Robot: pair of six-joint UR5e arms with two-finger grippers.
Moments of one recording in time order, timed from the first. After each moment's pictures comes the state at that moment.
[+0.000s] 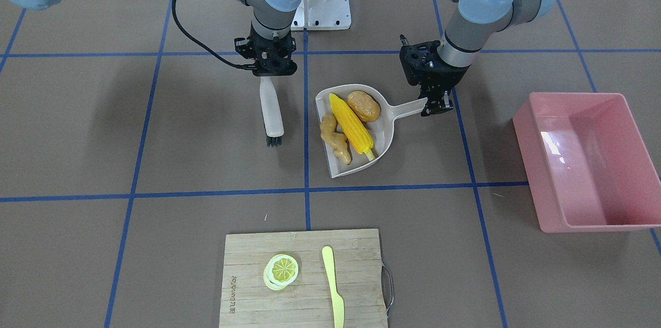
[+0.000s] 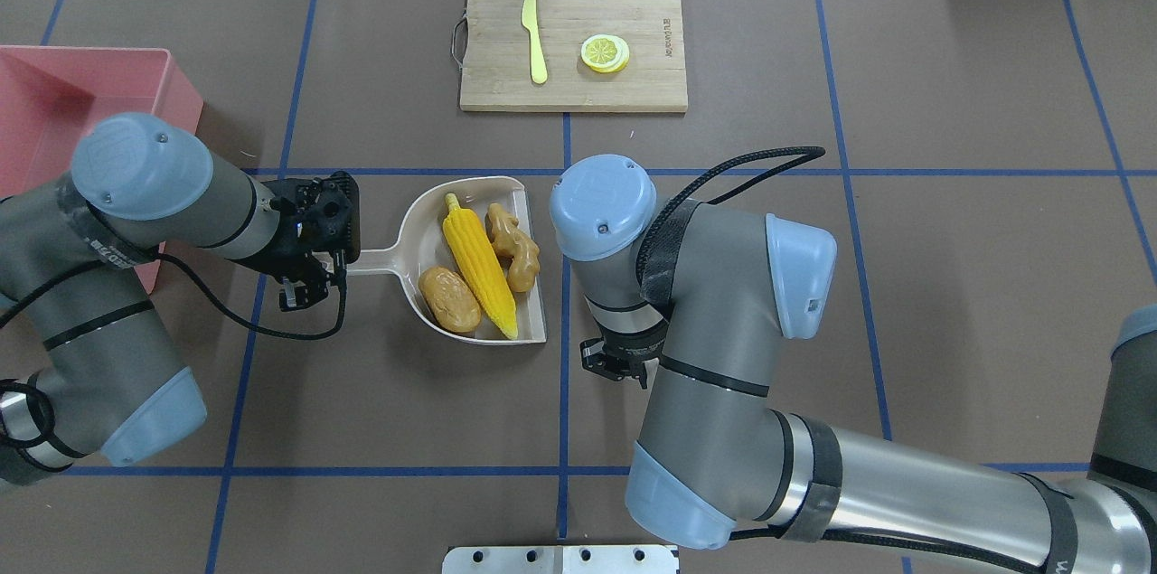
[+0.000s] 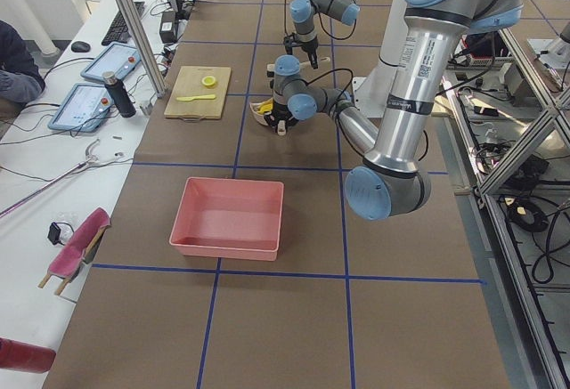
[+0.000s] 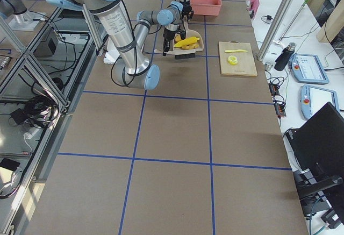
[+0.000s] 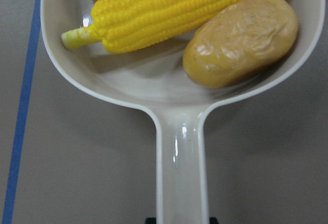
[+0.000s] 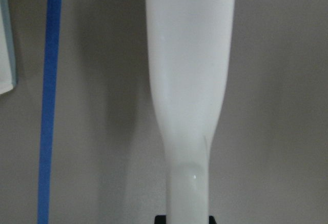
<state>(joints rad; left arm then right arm) -0.65 -1.86 -1.87 -1.81 -1.96 0.30 0.42 -0.81 1.76 -2.11 2.00 1.01</state>
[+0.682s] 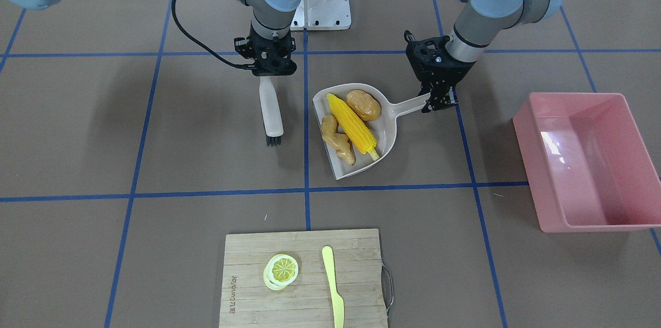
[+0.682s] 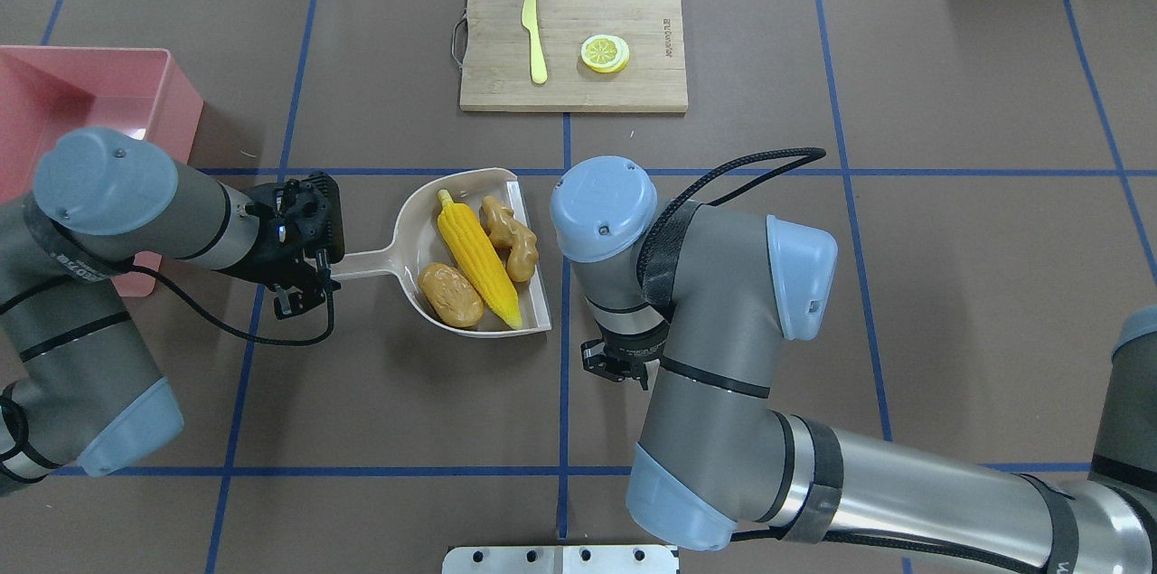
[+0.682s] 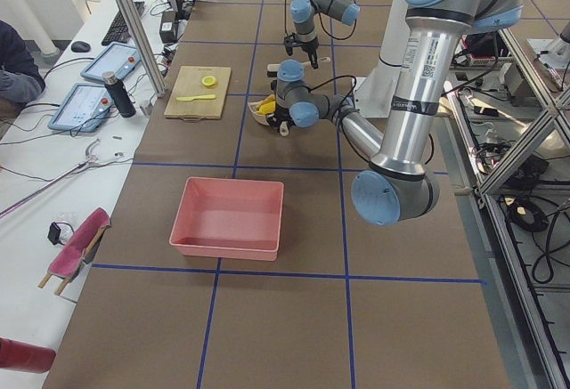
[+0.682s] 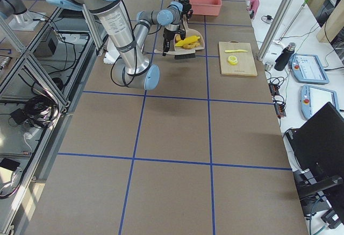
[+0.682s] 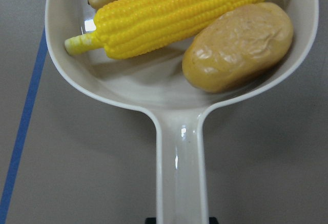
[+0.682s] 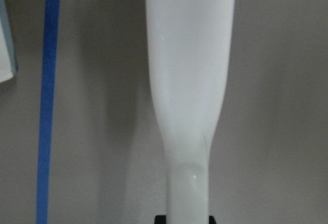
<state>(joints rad) -0.65 -1.80 -1.88 -1.97 -1.98 0.18 0.42 -0.81 1.77 -2.11 2.00 1.01</state>
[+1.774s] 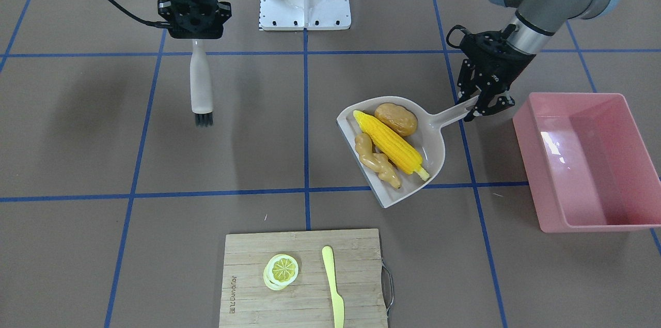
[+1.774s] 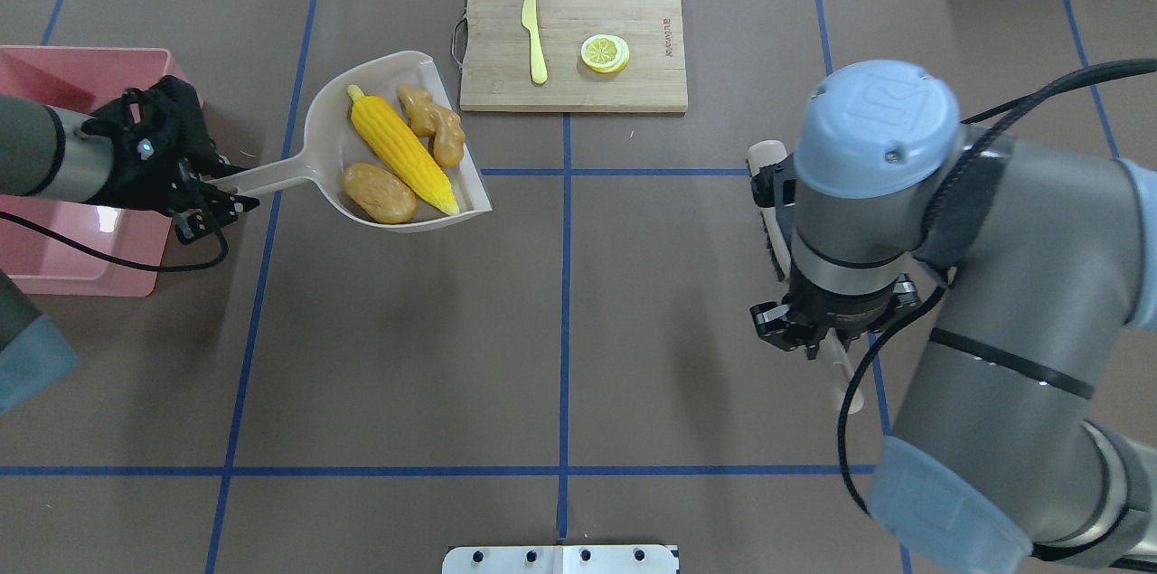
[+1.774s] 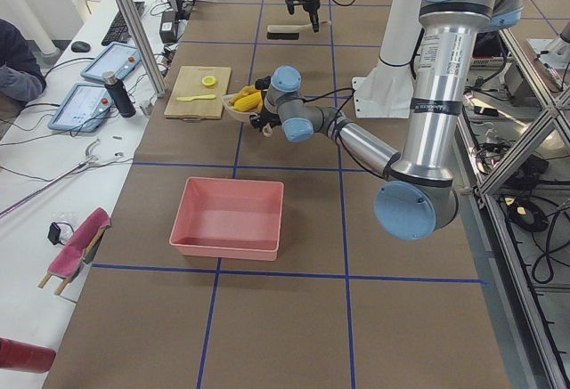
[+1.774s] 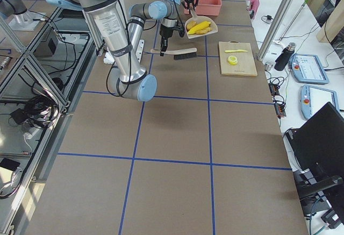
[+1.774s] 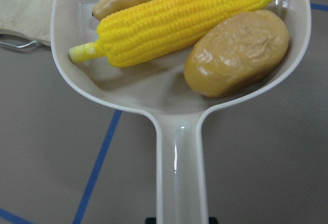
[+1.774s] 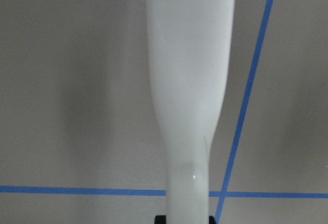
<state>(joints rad) -0.87 -1.67 -1.90 -2.19 -2.03 0.10 0.58 -1.05 2.22 -2.37 2.00 0.86</state>
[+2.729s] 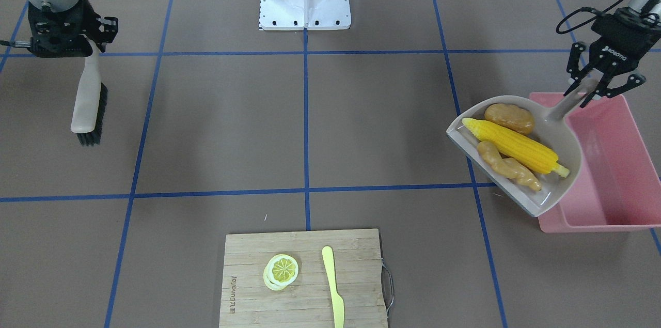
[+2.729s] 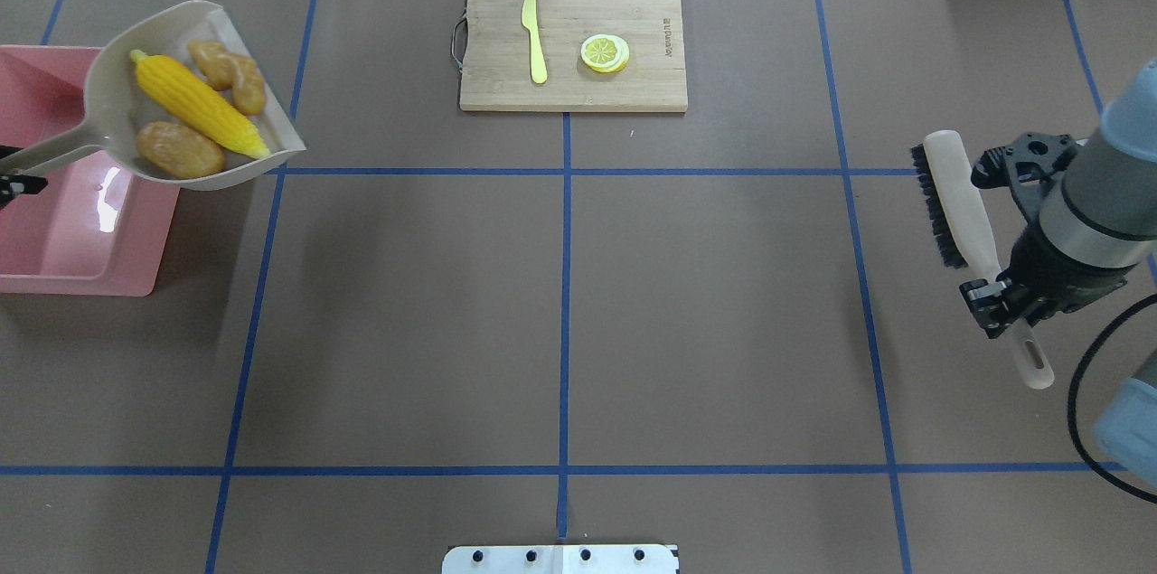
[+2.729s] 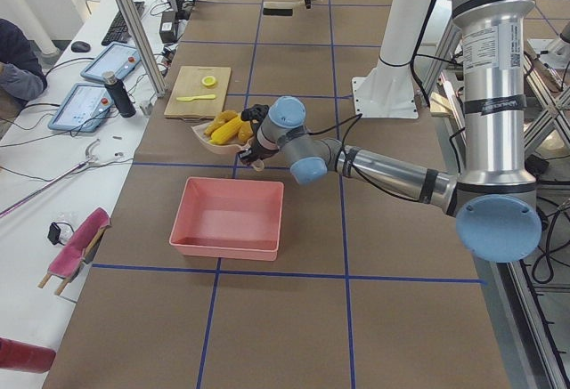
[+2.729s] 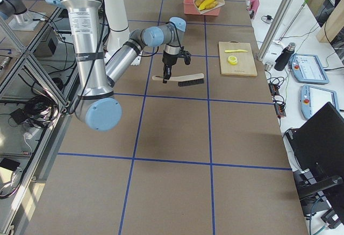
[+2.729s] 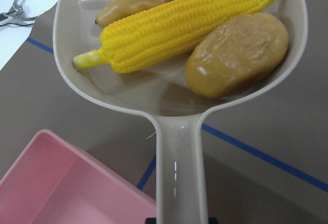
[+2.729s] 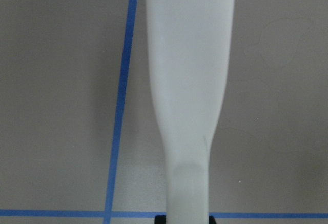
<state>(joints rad) -1.17 -1.39 -1.90 -2.37 -2.21 0.11 0.82 -1.55 2.26 -1.99 2.13 0.66</state>
